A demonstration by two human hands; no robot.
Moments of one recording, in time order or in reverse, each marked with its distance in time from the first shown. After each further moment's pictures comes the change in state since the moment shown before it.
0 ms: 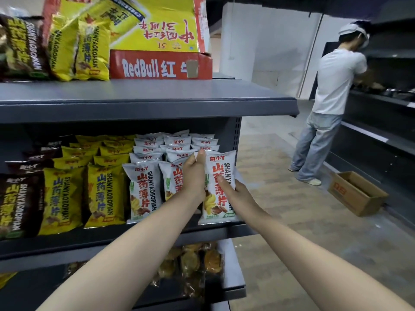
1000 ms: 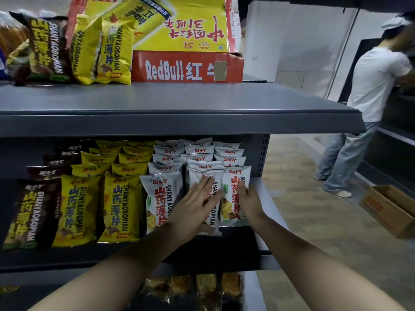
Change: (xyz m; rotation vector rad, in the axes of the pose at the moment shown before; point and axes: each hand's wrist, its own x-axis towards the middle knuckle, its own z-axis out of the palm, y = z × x) left_hand 0.049 -0.034 -0.114 1.961 -0.490 0.805; right_hand 0.117 0.054 0.027 -0.157 0.300 0.061
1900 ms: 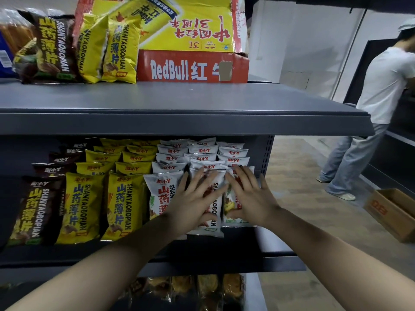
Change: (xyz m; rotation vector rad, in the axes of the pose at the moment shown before) left_hand 0.006 -0.015 -0.018 0.174 0.136 0.018; right_hand -0.003 -0.021 -0.031 -1.296 -0.285 -0.708
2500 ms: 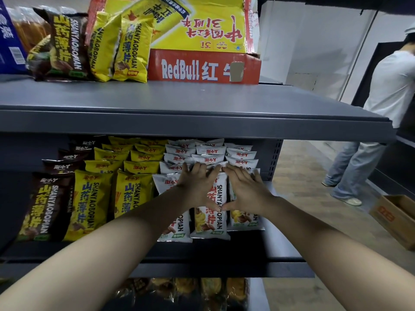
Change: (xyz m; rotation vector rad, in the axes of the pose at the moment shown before) left_hand 0.043 -0.030 -0.016 -0.059 -0.424 -0.187; right_hand 0.035 -0.016 -0.023 0.210 -0.119 -0.037
